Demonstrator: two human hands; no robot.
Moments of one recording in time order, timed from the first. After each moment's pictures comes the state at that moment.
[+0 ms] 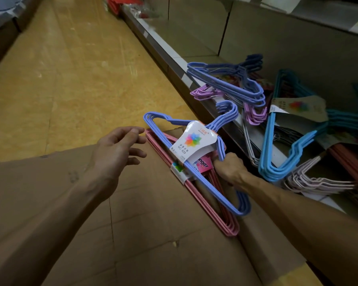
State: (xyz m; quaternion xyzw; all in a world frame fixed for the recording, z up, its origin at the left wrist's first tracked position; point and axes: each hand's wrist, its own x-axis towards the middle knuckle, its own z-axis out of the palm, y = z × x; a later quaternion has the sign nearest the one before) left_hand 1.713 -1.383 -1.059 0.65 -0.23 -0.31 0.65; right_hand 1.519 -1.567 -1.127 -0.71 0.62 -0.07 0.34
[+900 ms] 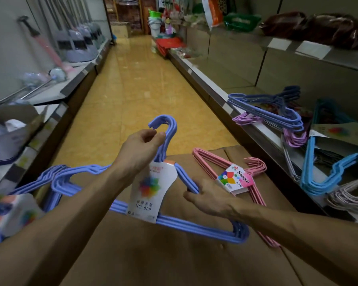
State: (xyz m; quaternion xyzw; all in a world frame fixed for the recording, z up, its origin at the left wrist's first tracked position) left_hand 1.757 -1.289 -0.986 0.78 -0.31 -0.16 0.53; right_hand 1.598 -1.398 -1.063 -0.88 0.27 0.00 0.38
